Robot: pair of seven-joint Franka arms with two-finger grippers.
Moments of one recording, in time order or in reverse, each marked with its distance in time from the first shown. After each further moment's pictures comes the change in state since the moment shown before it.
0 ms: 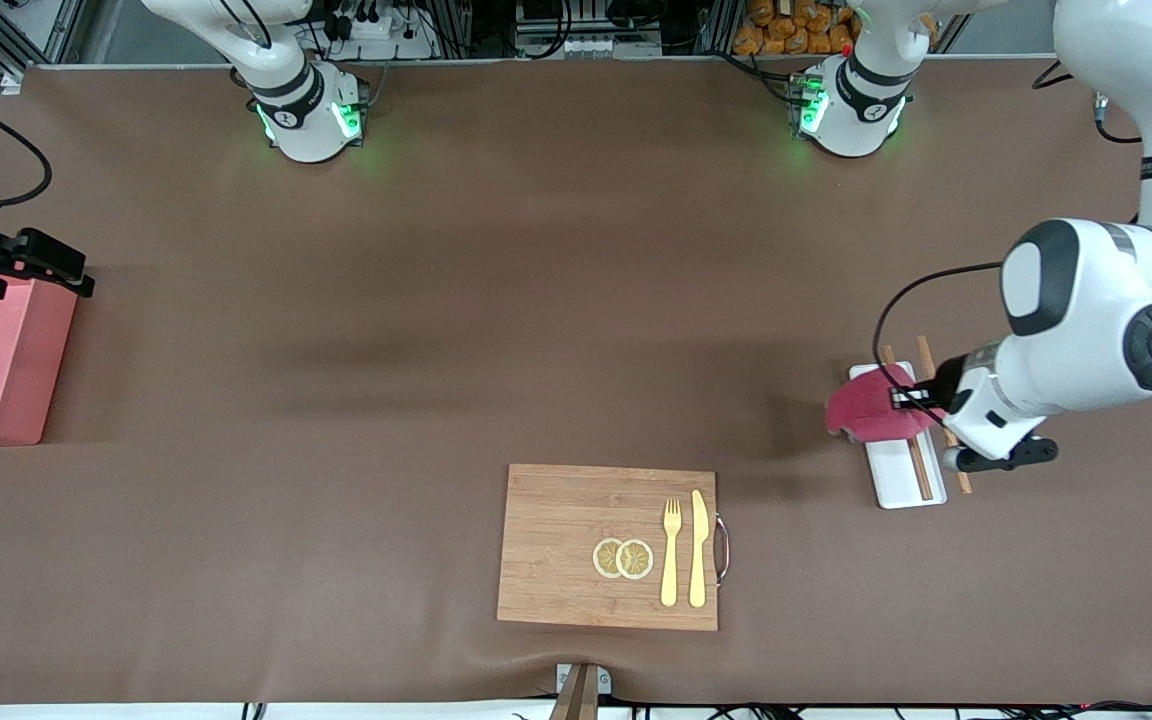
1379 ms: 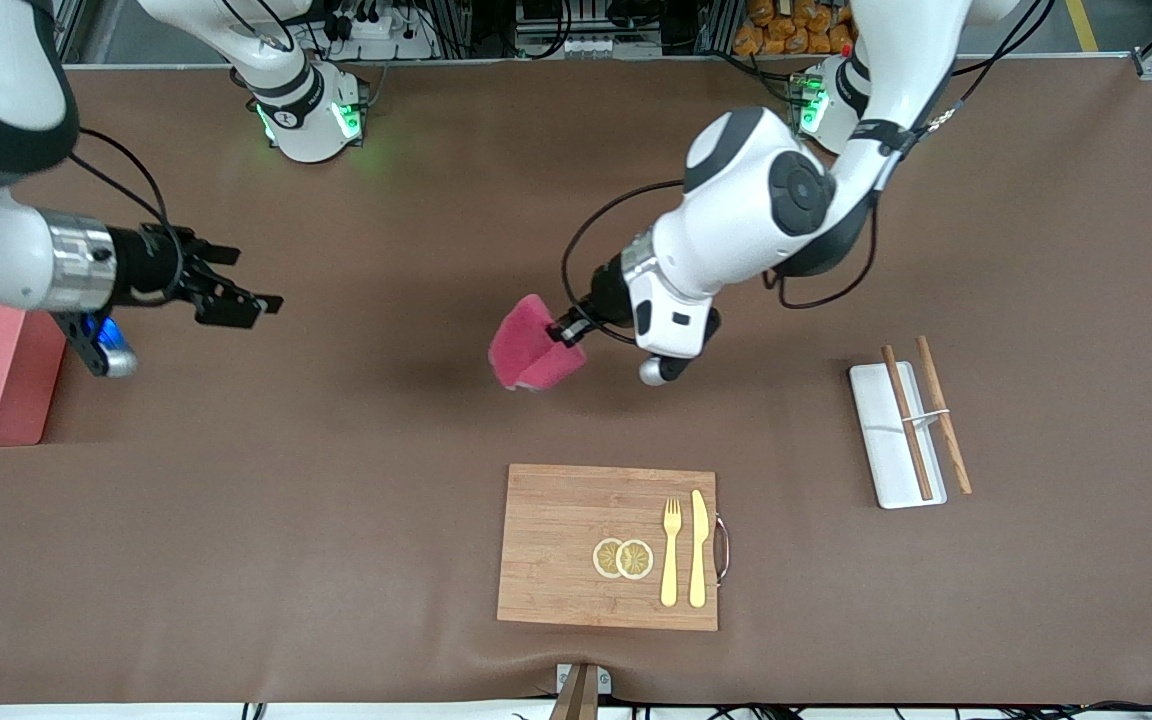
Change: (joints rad) left arm -0.402 0.102 -0.202 0.163 -0.328 0.459 -1.018; right arm 0.109 0.183 0.015 -0.014 0.462 -0.088 0.889
